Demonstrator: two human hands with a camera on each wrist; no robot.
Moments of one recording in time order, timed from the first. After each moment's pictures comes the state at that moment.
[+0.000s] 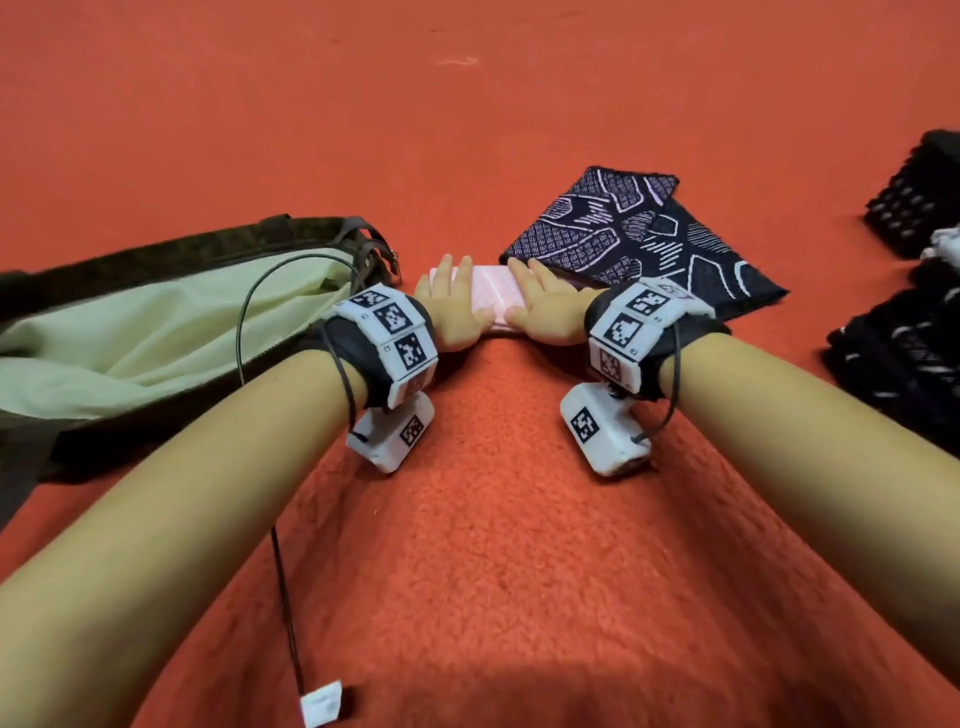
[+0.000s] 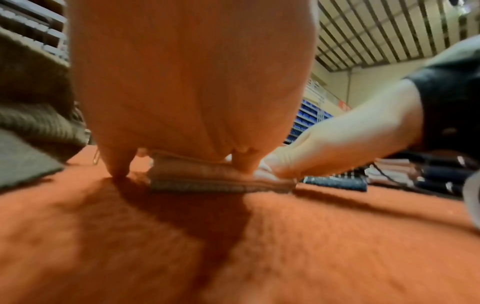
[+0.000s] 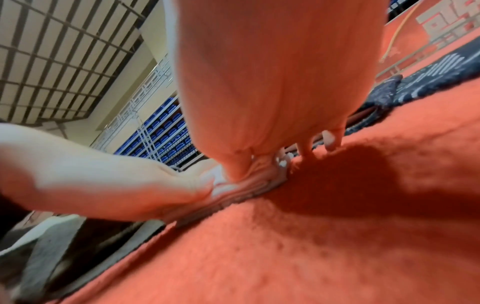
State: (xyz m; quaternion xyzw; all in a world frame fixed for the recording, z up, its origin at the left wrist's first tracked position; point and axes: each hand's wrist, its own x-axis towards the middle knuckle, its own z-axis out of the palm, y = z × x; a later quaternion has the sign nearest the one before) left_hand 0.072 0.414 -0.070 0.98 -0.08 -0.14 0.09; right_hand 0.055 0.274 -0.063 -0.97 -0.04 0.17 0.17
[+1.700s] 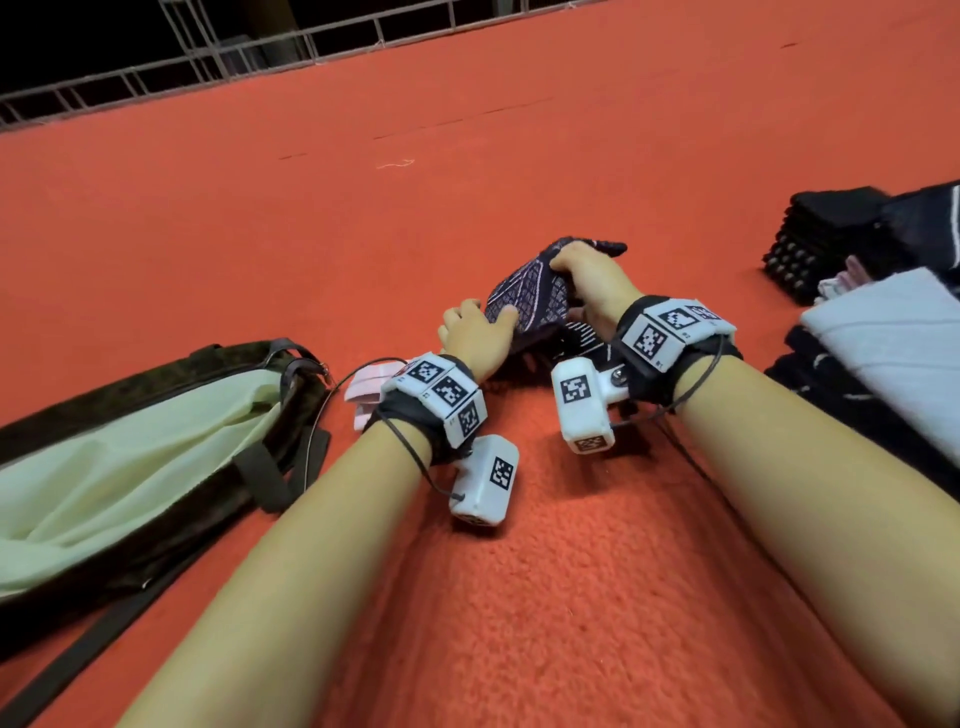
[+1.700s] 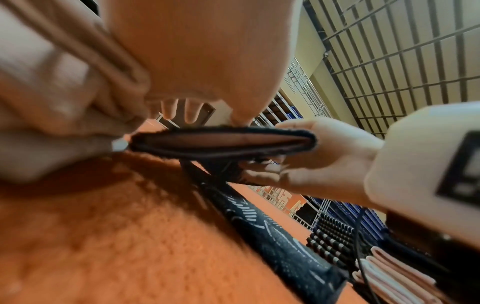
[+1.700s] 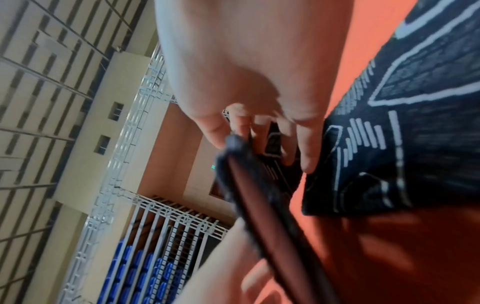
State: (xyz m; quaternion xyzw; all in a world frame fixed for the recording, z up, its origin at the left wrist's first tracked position) left_hand 0.097 0.295 -0.038 0.93 -0.01 -0.05 0.37; right_hand 0.091 0.168 -0.012 -0.69 0.14 -0.06 0.71
